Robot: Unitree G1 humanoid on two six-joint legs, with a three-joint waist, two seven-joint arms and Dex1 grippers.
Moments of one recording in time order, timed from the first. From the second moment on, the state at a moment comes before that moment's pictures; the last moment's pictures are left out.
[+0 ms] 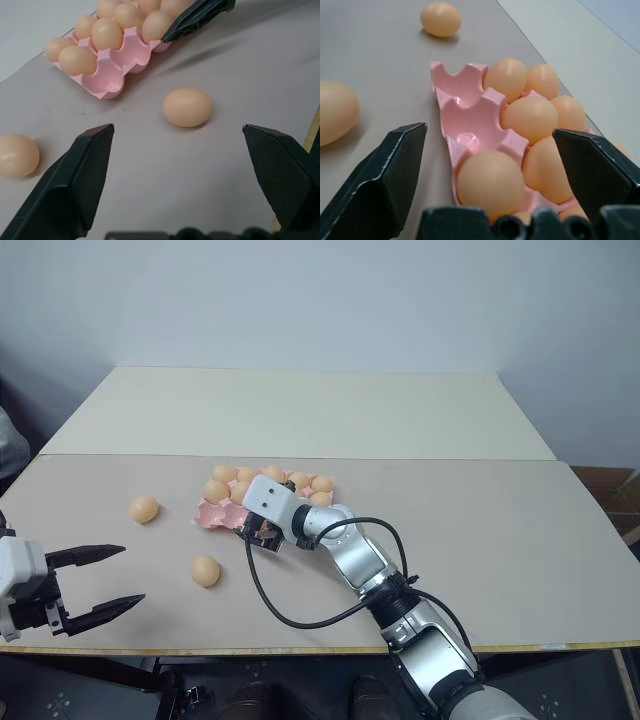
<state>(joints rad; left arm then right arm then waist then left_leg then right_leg) 0.32 0.90 0.64 -0.31 -0.51 0.22 -1.19 -0.78 -0.09 0.45 0.22 -0.08 0.28 0.60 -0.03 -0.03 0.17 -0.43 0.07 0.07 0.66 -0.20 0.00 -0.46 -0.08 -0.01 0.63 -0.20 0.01</state>
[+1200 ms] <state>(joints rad) 0.21 0.78 0.50 -0.19 -0.47 0.14 -1.14 -0.34 -0.82 0.04 -0.55 0.36 0.60 0.96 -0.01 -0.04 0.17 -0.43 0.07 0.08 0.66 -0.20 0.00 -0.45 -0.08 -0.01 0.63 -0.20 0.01</state>
